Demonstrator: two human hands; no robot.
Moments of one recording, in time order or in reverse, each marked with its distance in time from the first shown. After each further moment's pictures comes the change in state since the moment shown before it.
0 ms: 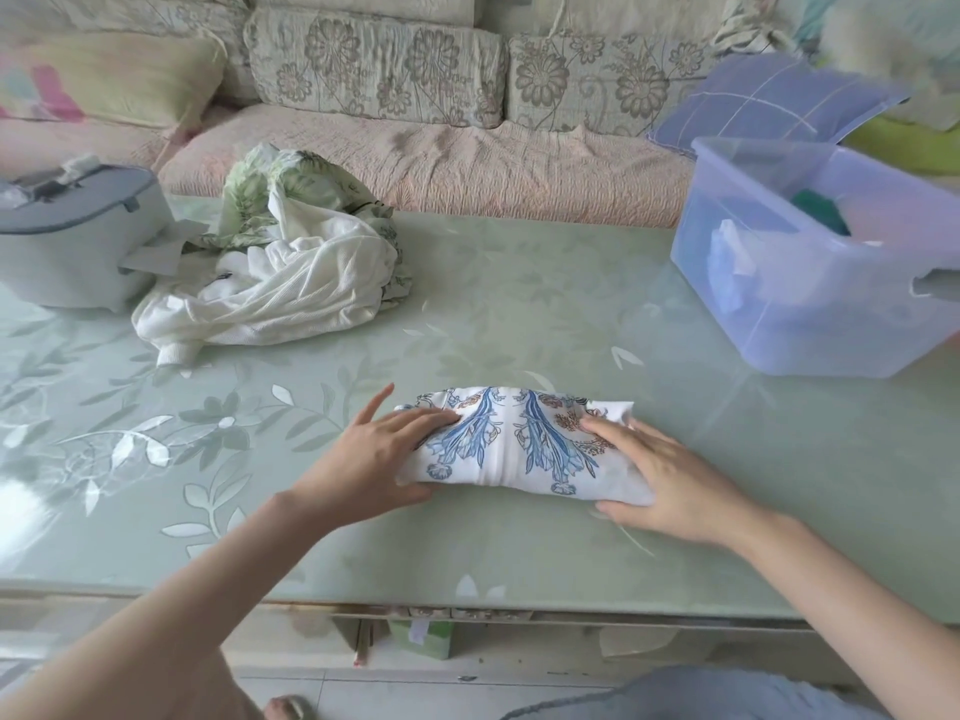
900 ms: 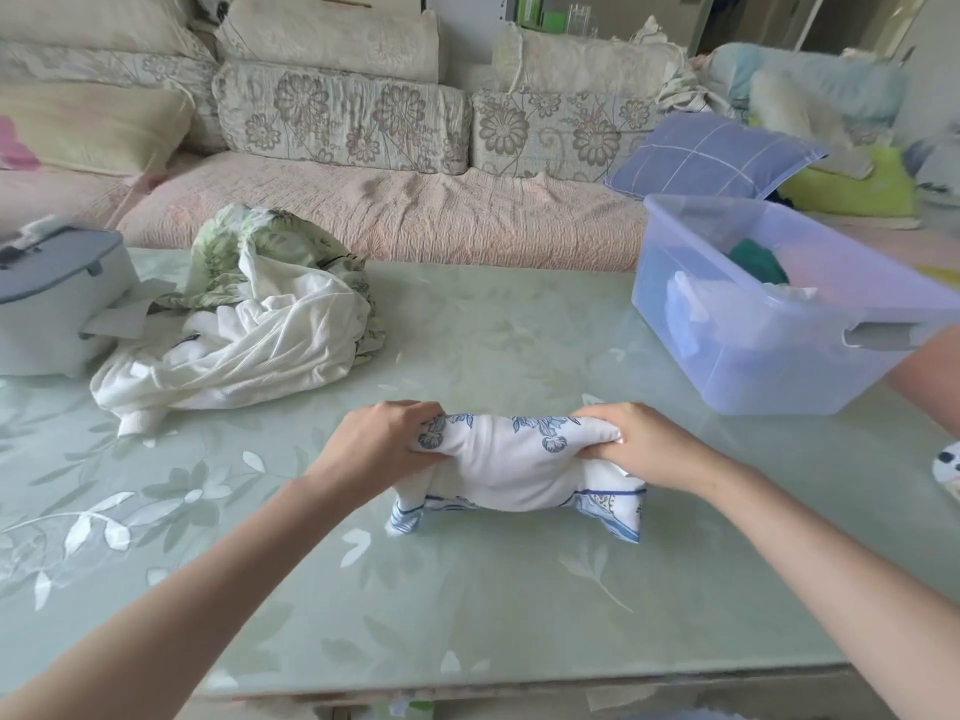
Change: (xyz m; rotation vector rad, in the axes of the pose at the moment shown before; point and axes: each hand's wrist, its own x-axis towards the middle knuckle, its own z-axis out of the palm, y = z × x) left_hand 0.069 0.020 -0.056 -0.055 0.036 -0.253; right_hand 0.056 -0.001 -0.063 0.290 0.013 0.225
